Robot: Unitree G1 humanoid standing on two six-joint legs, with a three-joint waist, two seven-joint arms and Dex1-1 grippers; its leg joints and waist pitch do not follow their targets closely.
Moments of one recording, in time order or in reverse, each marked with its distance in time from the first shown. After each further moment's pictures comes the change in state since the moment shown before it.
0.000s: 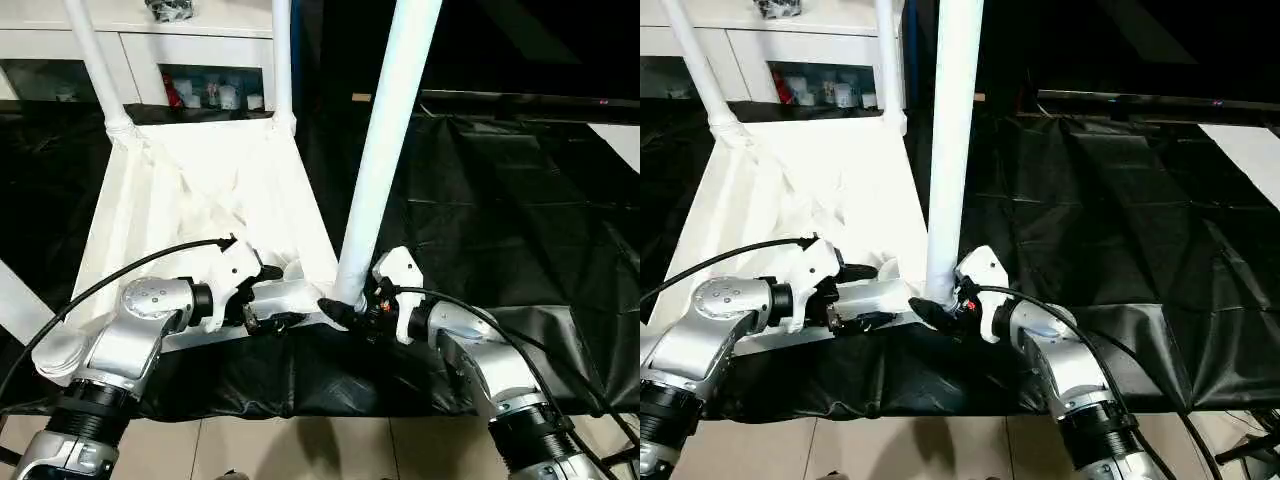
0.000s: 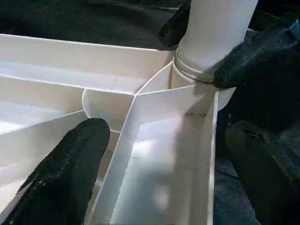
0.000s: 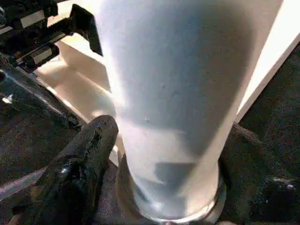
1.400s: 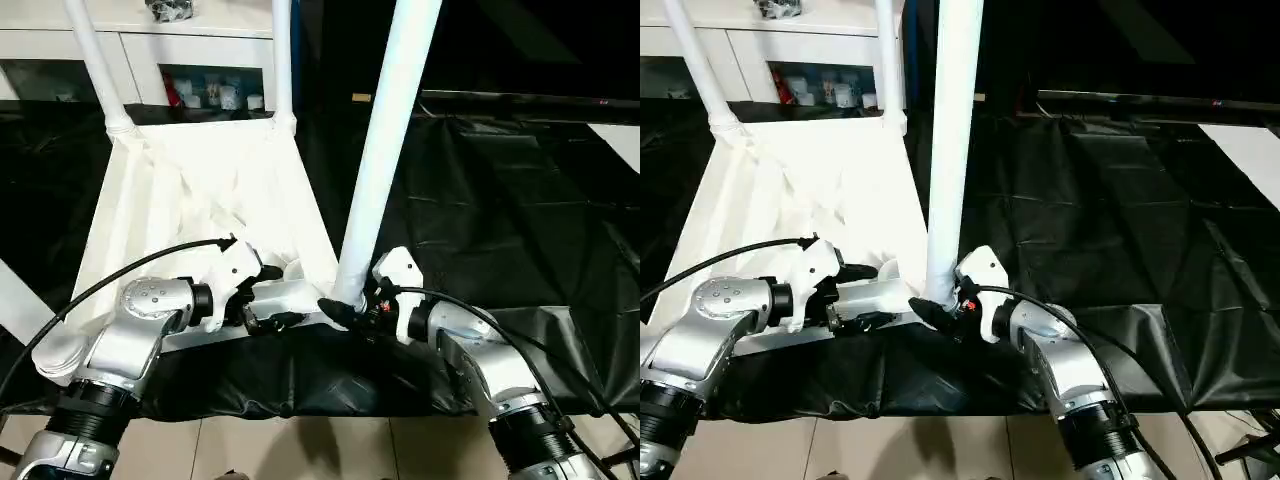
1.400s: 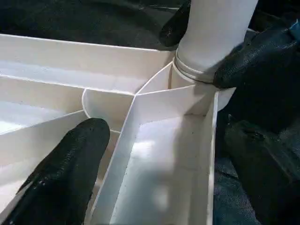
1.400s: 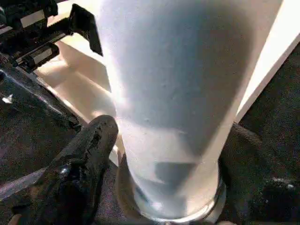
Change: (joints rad) left arm 0.000 0.000 0.000 0.000 0.000 0.000 0.000; right arm 0.000 0.000 0.000 0.000 0.000 0.001 0.000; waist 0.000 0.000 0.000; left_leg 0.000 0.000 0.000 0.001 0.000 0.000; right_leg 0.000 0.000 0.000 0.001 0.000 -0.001
